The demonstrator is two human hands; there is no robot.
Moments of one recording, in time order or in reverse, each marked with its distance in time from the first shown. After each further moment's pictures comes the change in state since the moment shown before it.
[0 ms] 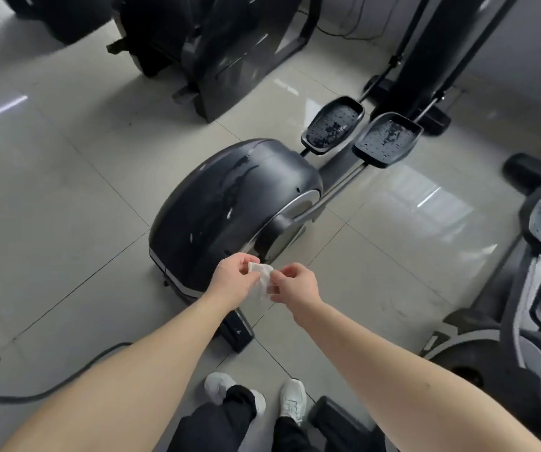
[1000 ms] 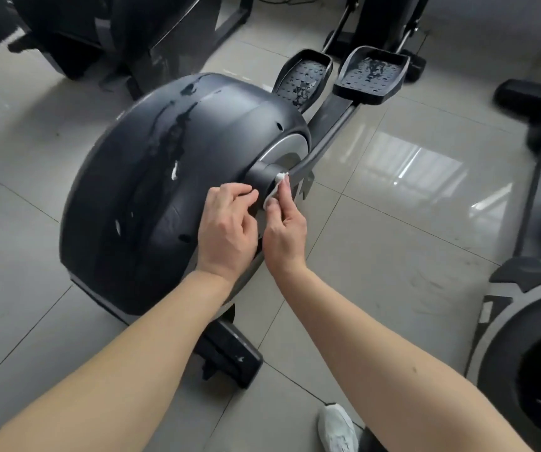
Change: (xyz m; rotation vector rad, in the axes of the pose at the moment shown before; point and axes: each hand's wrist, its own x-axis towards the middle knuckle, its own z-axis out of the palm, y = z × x) left_hand 0.174 -0.090 0.085 0.457 0.527 1.071; right_hand 0.189 0.073 0.074 0.404 0.321 -0.632
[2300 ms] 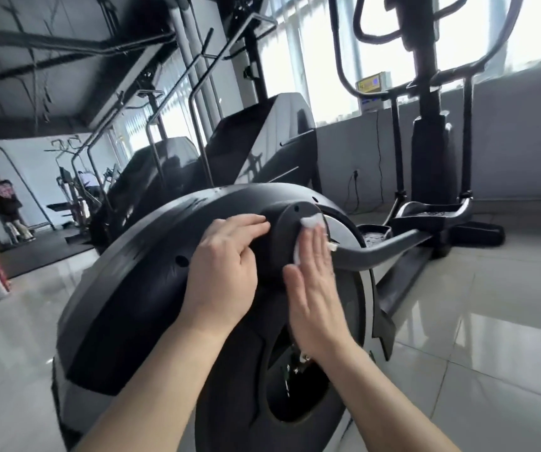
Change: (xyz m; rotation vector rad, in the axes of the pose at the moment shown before) left_hand -0.037 -0.043 0.056 0.190 0.441 0.283; right_hand 0.085 0.149 -0.001 -0.229 -0.137 -1.080
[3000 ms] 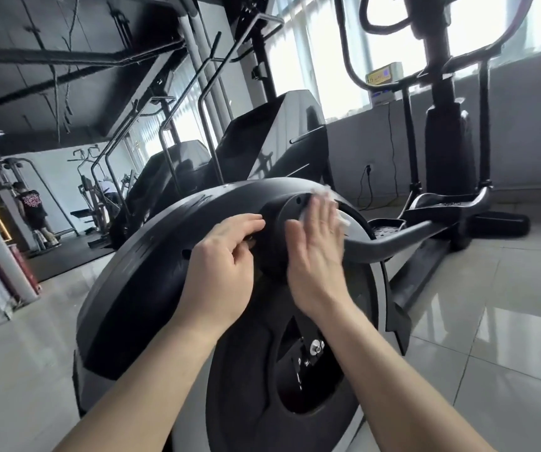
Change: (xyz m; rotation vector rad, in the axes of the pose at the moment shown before) left_hand -0.009 0.002 -0.014 -0.145 -0.051 -0.120; right_hand 0.036 -0.026 -0.002 0.022 0.012 0.172
